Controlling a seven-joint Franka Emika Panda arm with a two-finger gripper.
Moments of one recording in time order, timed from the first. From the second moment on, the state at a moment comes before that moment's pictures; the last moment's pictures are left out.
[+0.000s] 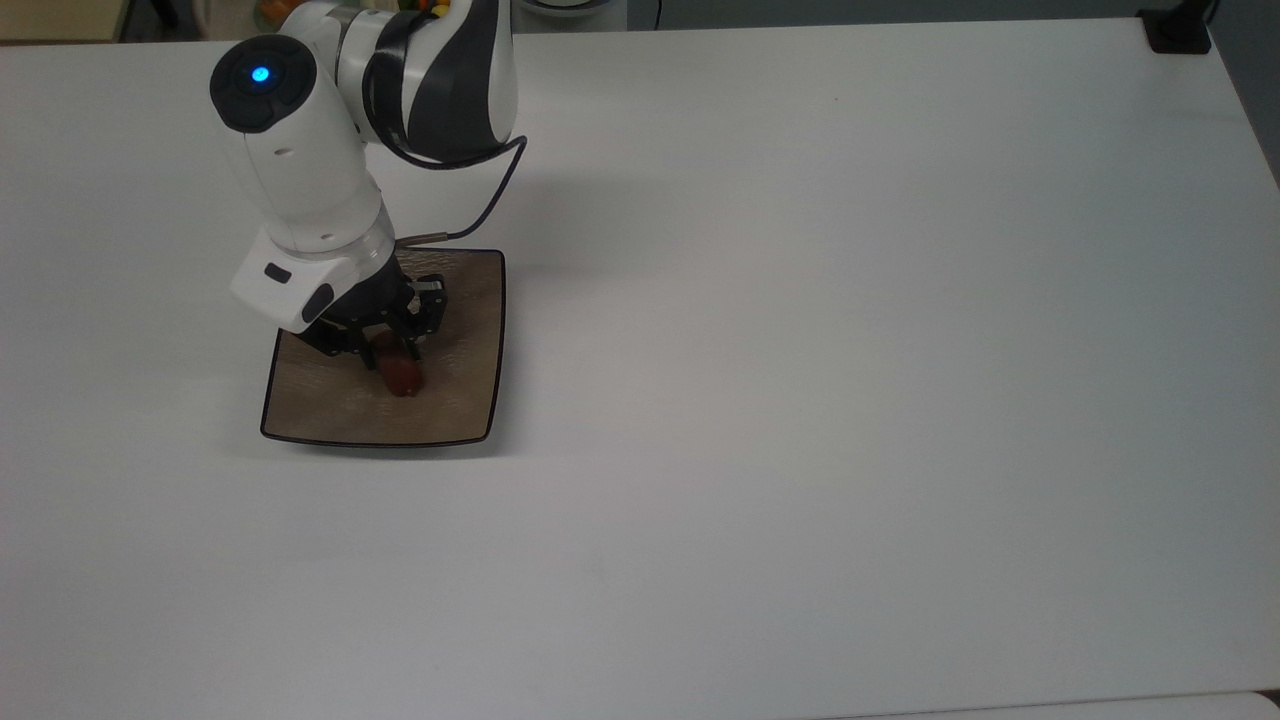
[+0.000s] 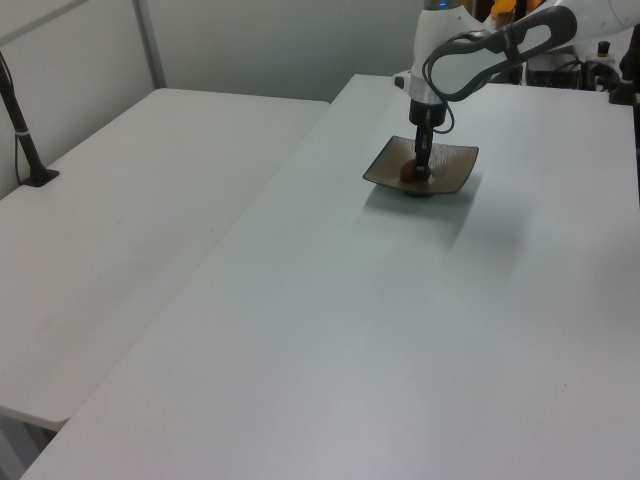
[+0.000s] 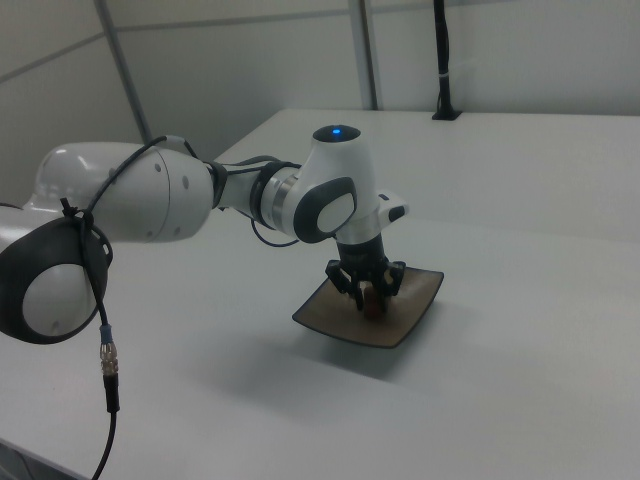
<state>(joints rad) -0.06 0.53 -0.07 -1.57 0.07 2.20 -0.50</state>
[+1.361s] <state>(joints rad) -0.02 0.12 -0.07 -1.53 0.08 1.80 -0.35</state>
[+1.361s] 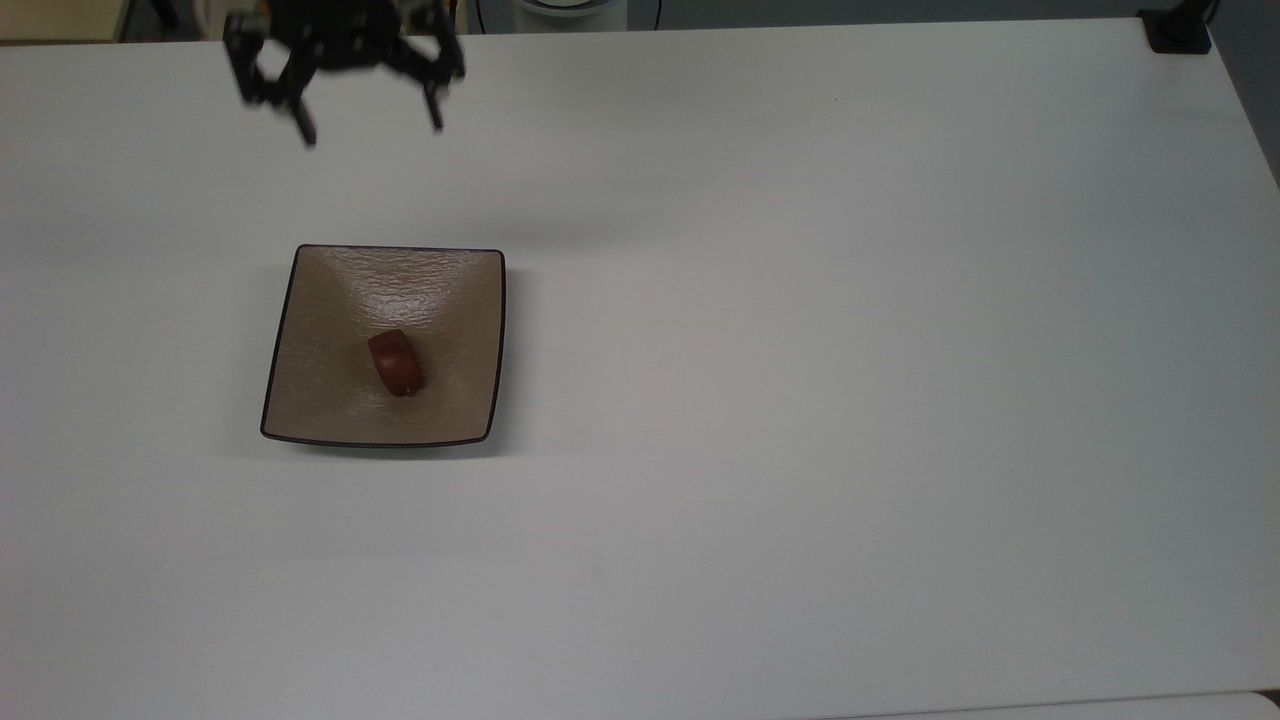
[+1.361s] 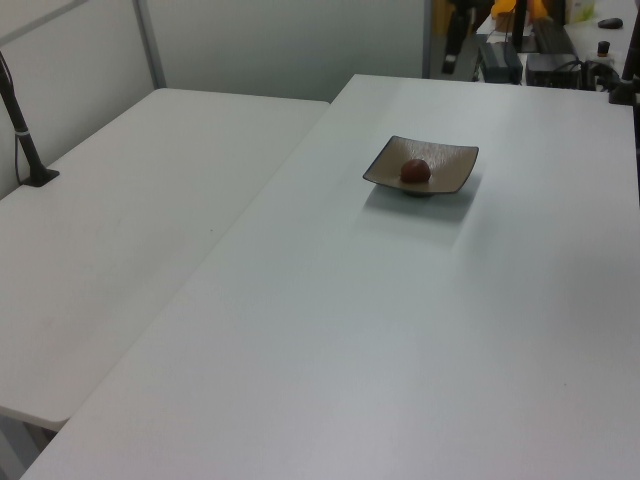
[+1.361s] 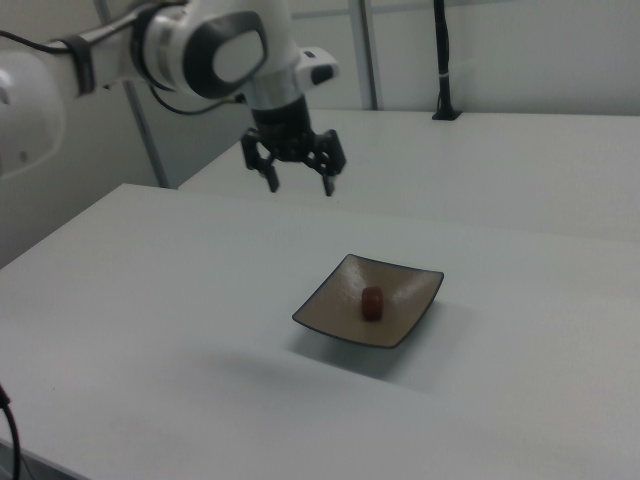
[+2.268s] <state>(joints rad) 0.17 0.01 -0.07 -1.64 0.08 1.72 -0.03</state>
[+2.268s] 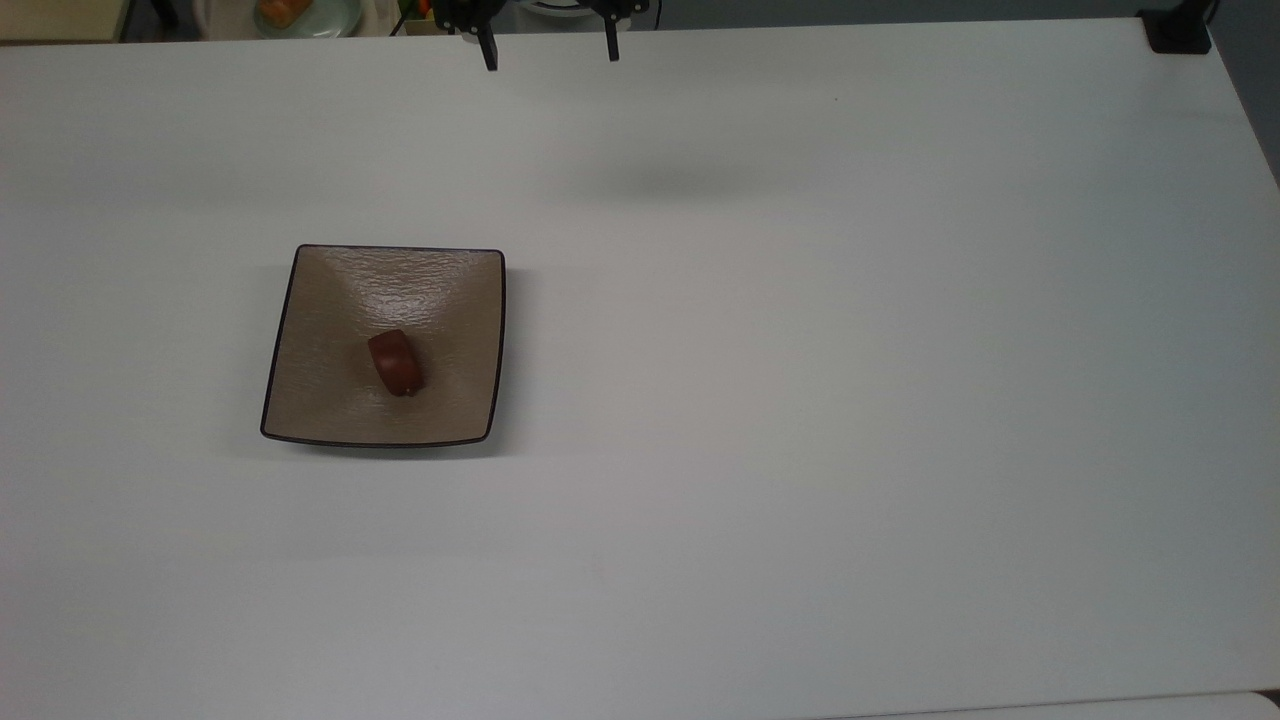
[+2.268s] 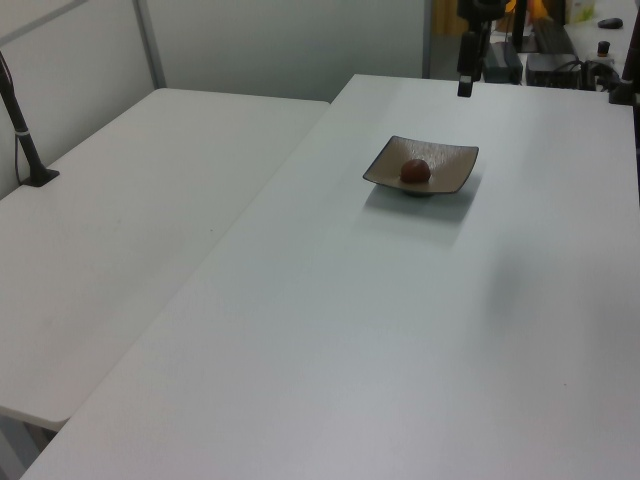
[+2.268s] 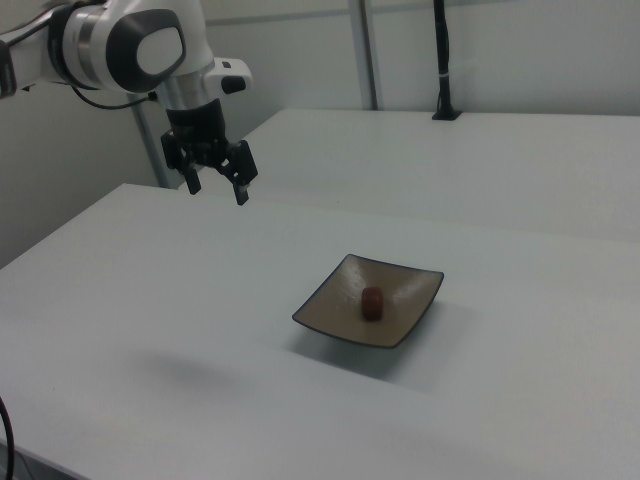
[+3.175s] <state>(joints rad) 0.17 0.01 -0.08 -1.66 0.07 1.76 -0.03</state>
